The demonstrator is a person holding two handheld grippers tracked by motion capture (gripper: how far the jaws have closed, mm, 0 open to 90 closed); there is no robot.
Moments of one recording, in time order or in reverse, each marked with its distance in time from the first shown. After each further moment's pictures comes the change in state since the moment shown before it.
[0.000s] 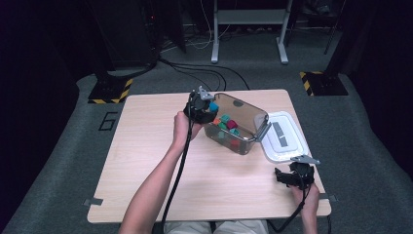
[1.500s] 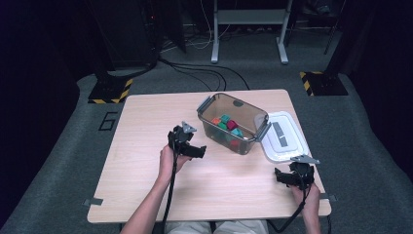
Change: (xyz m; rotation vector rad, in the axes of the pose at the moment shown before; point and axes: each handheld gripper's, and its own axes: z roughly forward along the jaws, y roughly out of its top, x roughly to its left) left arm -0.004 -0.134 -0.004 0.138 0.003 -0.118; right arm 0.000 0.000 0.000 0.001 0.004 -0.008
